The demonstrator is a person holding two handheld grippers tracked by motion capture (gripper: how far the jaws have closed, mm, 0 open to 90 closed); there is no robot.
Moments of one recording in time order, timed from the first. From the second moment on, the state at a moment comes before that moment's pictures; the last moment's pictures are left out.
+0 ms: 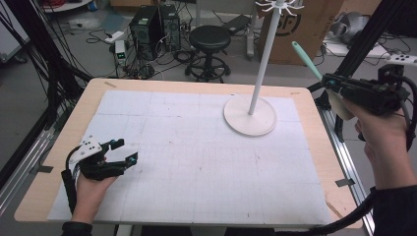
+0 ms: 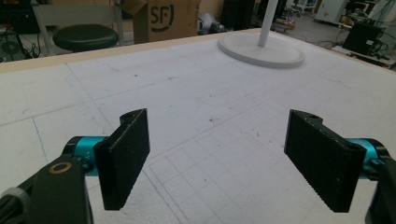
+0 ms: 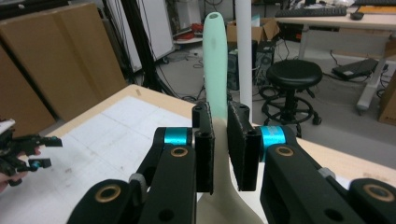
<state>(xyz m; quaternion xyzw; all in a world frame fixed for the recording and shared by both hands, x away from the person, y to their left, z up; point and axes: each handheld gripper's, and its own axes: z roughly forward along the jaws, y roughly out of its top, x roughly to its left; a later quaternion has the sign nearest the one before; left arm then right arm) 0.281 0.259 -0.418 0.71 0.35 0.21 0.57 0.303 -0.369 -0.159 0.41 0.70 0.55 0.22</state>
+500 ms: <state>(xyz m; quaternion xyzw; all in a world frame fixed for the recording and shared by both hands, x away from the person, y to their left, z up) 0.278 0.259 -0.417 0.71 0.35 0.20 0.57 0.323 -0.368 -0.124 0.40 0.69 0.55 0.23</state>
